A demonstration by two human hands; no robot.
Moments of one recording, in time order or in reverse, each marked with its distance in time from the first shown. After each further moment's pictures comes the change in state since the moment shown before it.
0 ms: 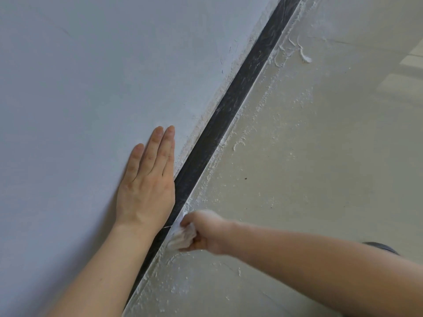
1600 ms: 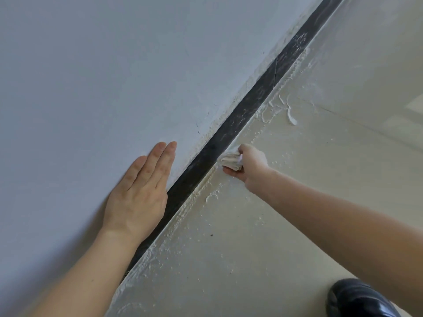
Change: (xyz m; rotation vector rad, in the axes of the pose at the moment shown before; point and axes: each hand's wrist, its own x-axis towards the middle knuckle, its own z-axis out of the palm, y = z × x) left_hand 0.100 0.026 -0.007 0.080 -0.027 0.023; right_hand -0.063 -0.233 -0.125 0.060 0.377 -0.508
